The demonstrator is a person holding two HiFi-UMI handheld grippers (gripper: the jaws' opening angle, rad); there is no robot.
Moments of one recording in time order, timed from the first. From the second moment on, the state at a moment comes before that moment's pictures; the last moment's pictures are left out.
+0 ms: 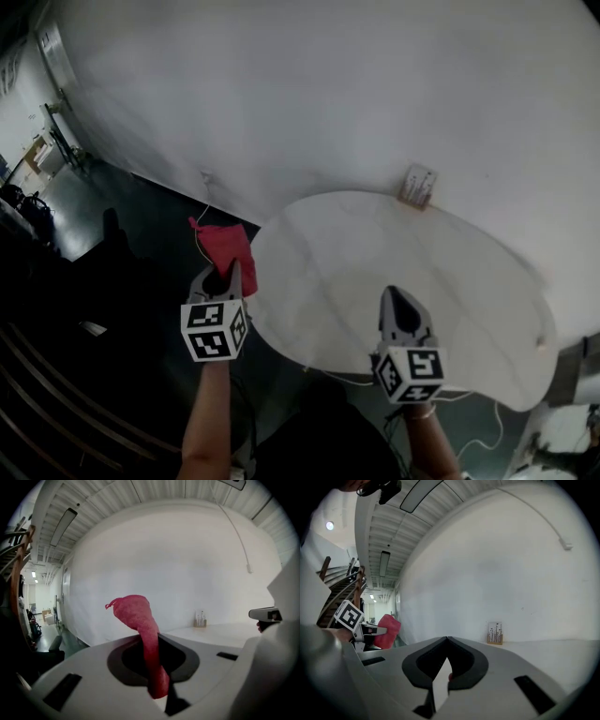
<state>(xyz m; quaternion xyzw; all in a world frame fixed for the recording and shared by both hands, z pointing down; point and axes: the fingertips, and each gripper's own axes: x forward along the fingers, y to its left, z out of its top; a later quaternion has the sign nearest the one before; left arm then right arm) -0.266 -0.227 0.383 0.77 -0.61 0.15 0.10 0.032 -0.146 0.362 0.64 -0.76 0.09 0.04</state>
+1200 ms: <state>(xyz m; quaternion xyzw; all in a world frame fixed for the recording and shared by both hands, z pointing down) -0.131 -0.137 0.360 0.84 -0.54 0.09 0.07 0.070 -0.105 0.344 0.60 -0.79 0.07 0.01</state>
